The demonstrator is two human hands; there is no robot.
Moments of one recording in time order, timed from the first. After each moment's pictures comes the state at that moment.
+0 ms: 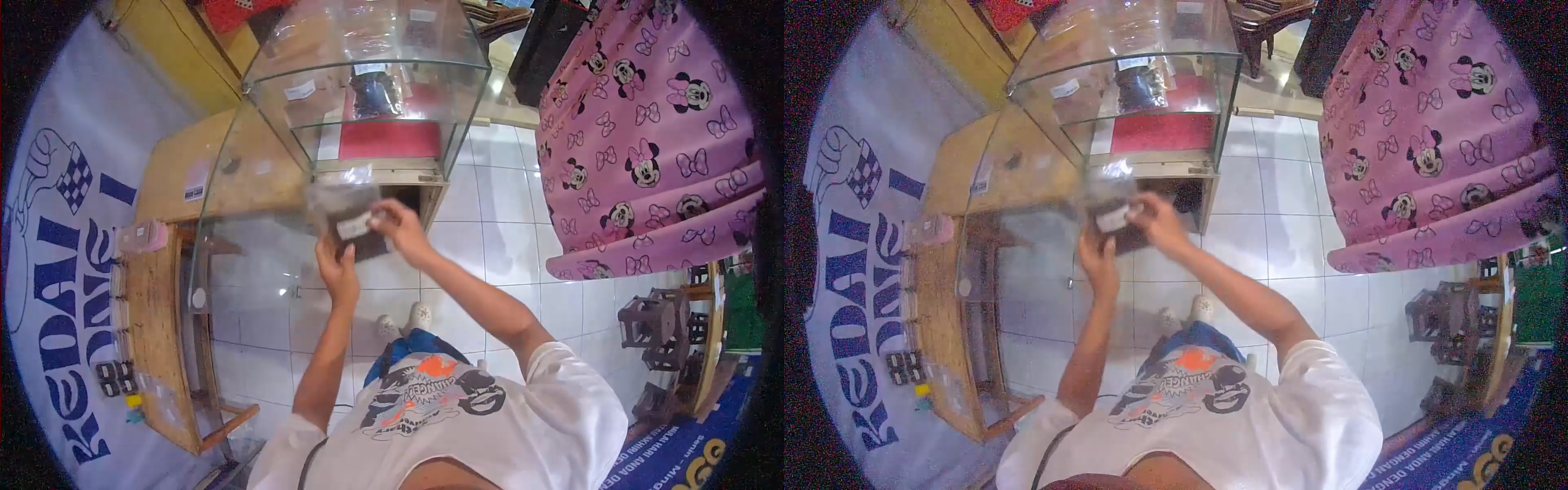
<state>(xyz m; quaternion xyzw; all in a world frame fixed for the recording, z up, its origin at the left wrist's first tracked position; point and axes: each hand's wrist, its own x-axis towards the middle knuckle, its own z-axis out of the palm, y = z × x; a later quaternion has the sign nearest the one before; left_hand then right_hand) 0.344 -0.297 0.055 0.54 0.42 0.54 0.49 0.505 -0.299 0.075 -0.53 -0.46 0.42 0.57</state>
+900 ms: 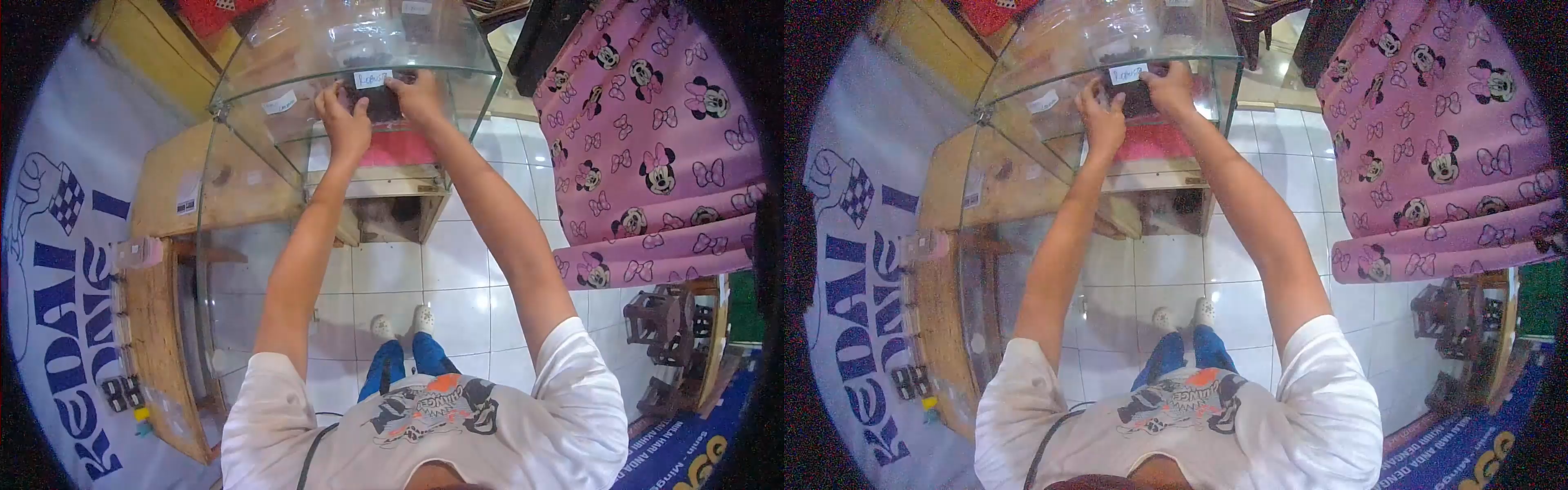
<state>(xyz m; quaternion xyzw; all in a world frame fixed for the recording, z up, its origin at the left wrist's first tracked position) 0.513 -0.050 0.138 0.70 0.39 0.55 0.23 0.651 -0.080 0.160 -0.63 -0.40 0.17 0.65</state>
